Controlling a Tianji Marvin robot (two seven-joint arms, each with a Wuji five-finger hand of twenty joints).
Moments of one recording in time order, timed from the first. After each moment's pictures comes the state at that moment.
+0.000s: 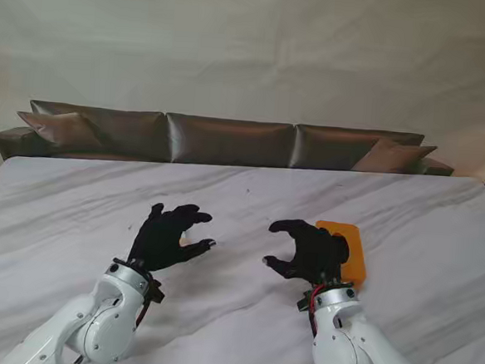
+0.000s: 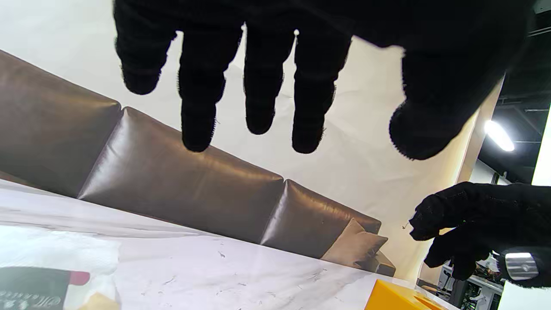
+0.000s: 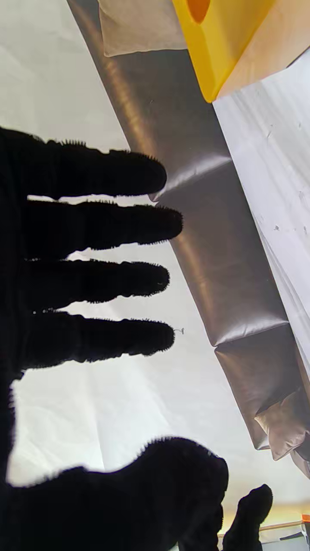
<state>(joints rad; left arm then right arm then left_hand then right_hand) 1.65 -1.12 -1.13 -1.77 0.83 0.05 0.22 -1.65 -1.15 1.12 -1.65 -0.81 0.06 -0.44 0.49 -0.22 0.23 0.12 0.54 -0.07 0.33 0.29 0.40 -0.01 0.34 0.28 0.47 0.16 0.39 0.48 0.21 0.20 -0.15 0.54 0.22 -0.81 1.06 -0.11 0.60 -0.15 0.56 0.44 0.71 0.00 0.43 0.44 0.74 0.11 0.45 0.49 0.41 0.17 1.00 0.54</state>
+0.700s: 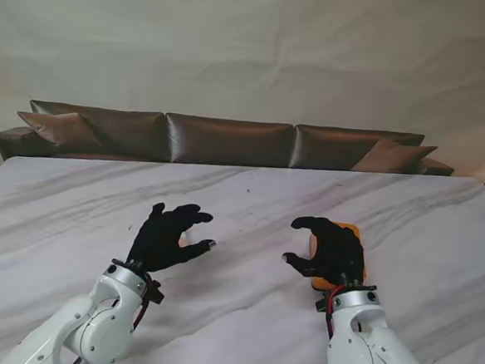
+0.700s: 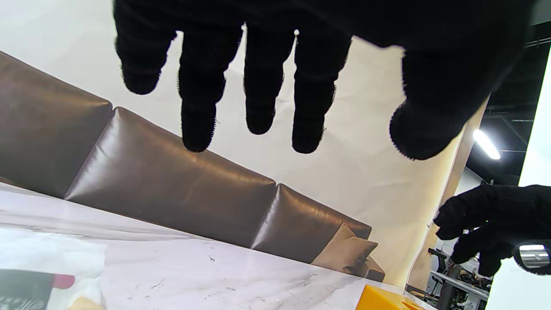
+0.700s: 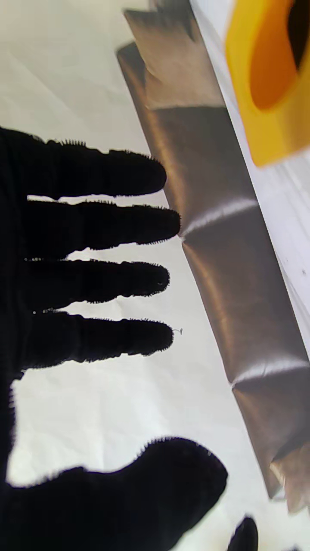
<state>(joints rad) 1.66 -1.12 -1.14 -1.76 0.81 0.00 0.23 -1.75 -1.16 1.24 -1.79 -0.87 0.14 -0.38 0.49 -0.22 0.23 0.12 0.54 -0.07 0.33 0.29 0.40 -0.01 0.34 0.28 0.47 0.16 0.39 0.48 0.21 0.20 -0.15 0.54 0.22 -0.81 1.06 -0.11 0.58 -0.15 0.56 0.44 0.71 0.00 0.43 0.44 0.72 0.11 0.45 0.49 0.41 0.16 0.99 0.54</state>
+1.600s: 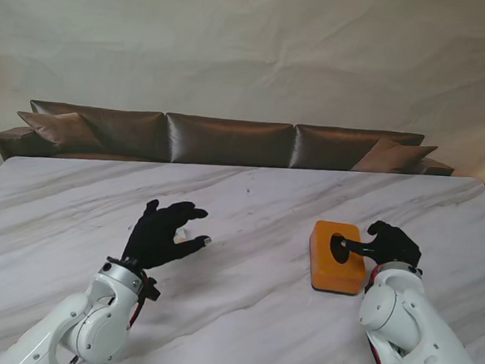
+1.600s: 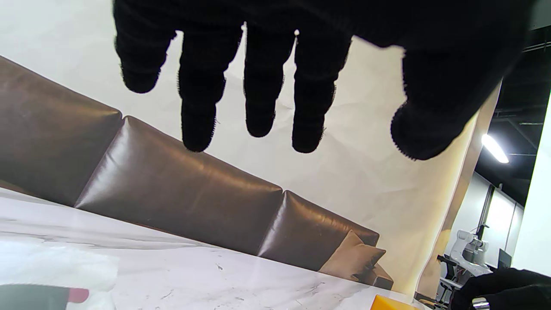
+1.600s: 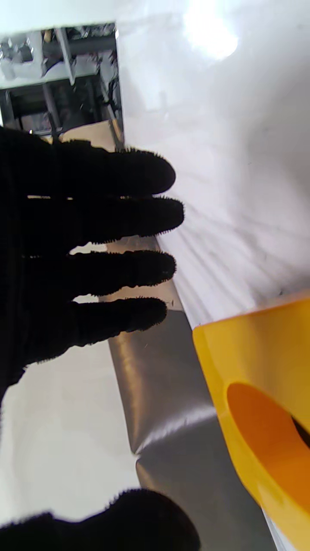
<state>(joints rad) 1.66 -1.12 -1.17 -1.77 0.81 0.00 0.24 -1.57 -1.13 1.33 -1.58 -0.75 0.57 -0.15 0.49 -0.22 0.22 0.12 0.54 -0.07 0.32 0.29 0.43 -0.01 0.34 0.28 0.47 0.16 0.39 0.48 0.20 0.20 -0.15 0.54 -0.01 -0.78 1.12 -0.16 0.56 0.06 0.55 0.36 0.76 0.10 0.48 0.44 0.75 0.18 0.49 0.49 0.50 0.16 1.09 0.55</state>
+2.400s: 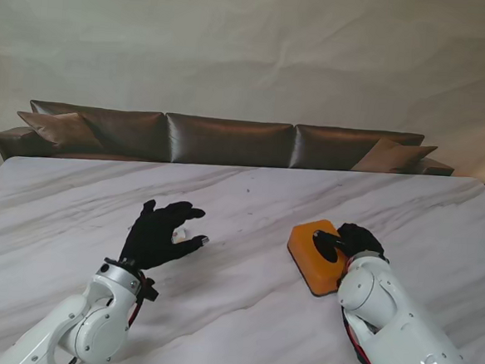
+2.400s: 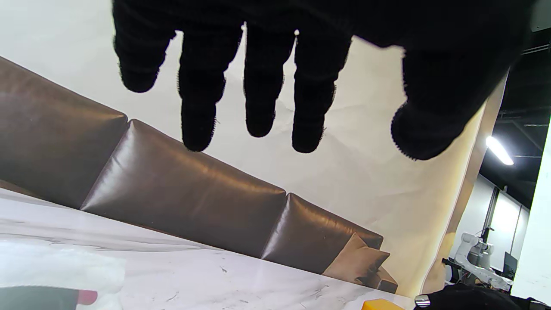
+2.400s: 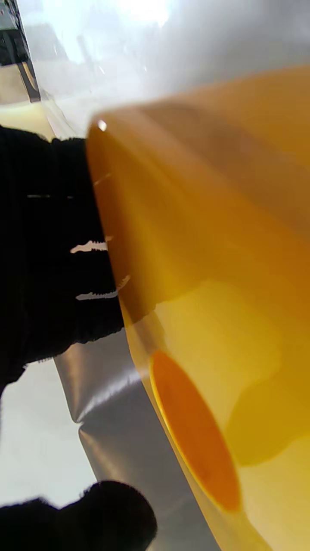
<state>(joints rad) 1.67 -1.12 -1.18 -1.77 0.81 0.00 0.25 -1.38 -1.14 1.15 -1.38 -0.56 0.51 -0.11 0.49 -0.22 0.21 0.12 0.54 -0.07 0.32 0.29 0.43 -0.01 0.34 0.28 0.47 0.16 0.38 0.48 0.19 0.22 -0.15 0.54 -0.03 -0.50 0.87 0.02 0.59 0.10 0.53 0.34 0.79 0.12 0.48 0.43 0.76 0.20 0.49 0.47 0.50 0.18 1.11 0.50</state>
